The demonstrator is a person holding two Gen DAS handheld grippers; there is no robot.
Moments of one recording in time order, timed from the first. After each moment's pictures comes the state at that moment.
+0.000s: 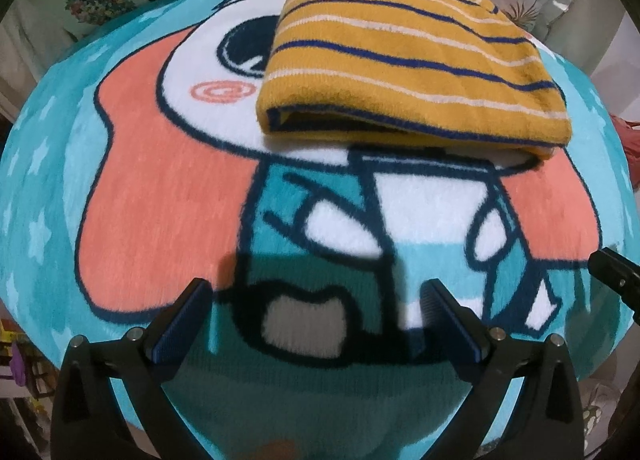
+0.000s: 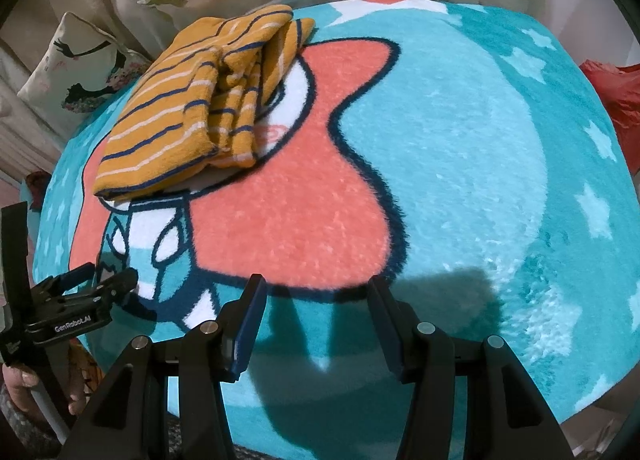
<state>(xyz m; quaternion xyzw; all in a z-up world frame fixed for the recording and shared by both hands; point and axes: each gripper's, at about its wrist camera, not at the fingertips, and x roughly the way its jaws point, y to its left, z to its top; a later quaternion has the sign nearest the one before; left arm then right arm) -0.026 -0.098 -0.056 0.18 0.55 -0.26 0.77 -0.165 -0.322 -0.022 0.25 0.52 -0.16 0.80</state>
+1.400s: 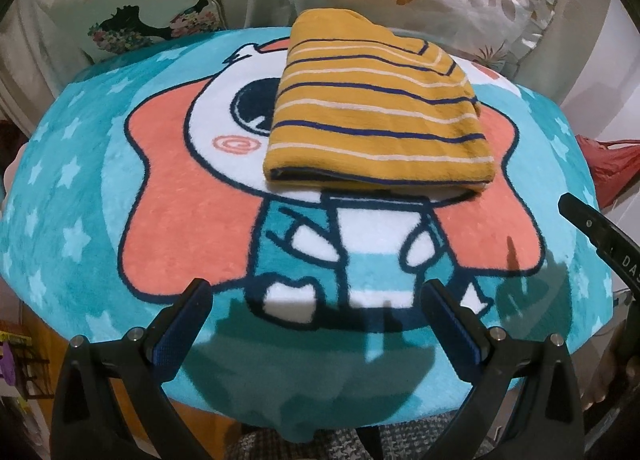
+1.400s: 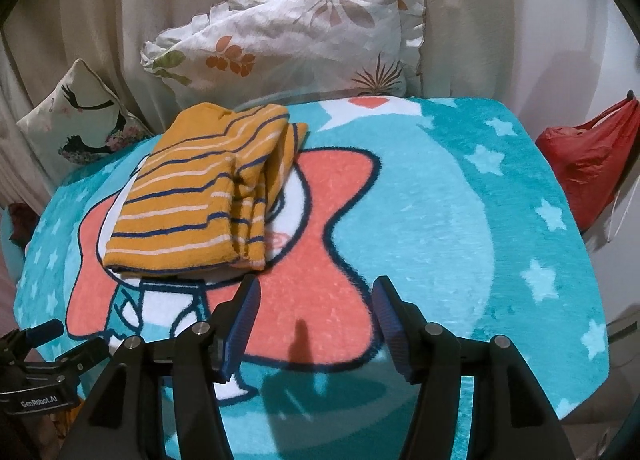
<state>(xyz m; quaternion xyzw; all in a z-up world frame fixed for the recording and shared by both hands) -0.047 -0.091 0.016 0.15 0.52 -0.28 0.80 -0.156 -0.314 0.042 0.19 0.42 -0.24 0.85</state>
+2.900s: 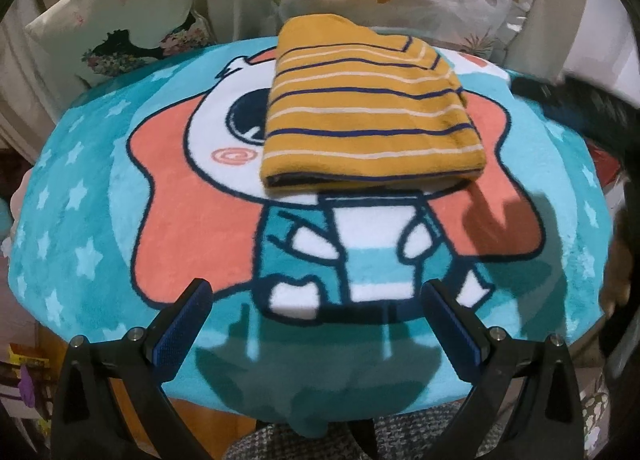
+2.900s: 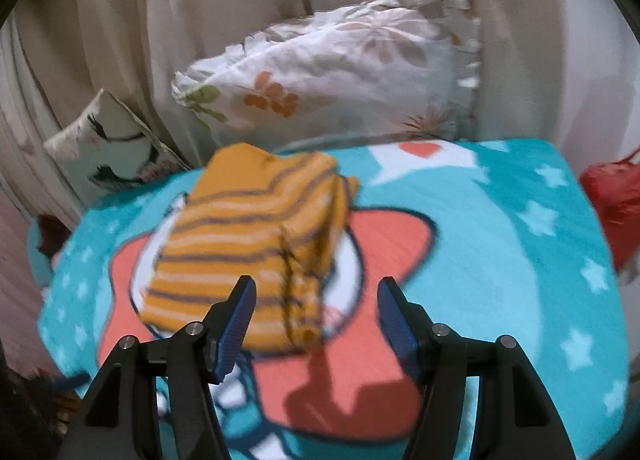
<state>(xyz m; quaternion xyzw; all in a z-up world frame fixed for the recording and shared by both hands) -0.055 -0.093 0.024 0.19 0.50 -0.28 0.80 -0.092 -0.338 0.059 0.21 0.38 -0.17 0.89</state>
